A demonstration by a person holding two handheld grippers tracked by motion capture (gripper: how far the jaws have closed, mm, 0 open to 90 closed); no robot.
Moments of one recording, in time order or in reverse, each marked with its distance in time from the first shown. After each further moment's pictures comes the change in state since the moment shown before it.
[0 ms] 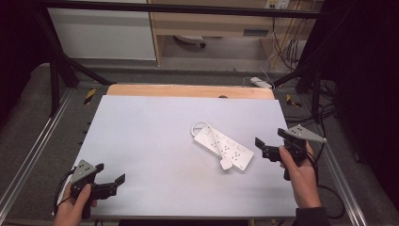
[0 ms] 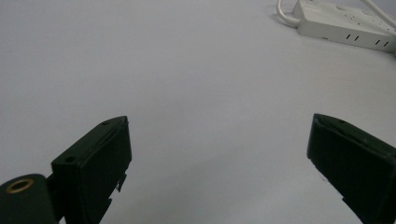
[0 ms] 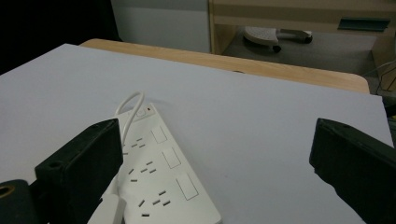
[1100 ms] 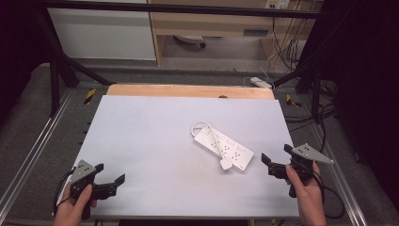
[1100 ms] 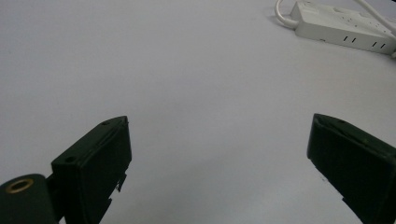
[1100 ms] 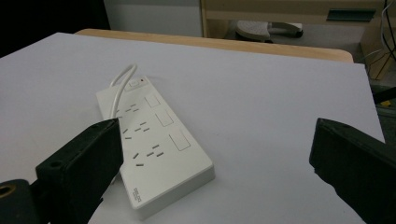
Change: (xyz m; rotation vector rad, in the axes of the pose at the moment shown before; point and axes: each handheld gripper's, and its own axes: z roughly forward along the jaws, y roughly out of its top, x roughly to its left) left arm 0.000 0.000 -0.002 -0.005 -0.004 0.000; right arm -0.003 -0.047 -0.023 -0.007 -0.026 0.017
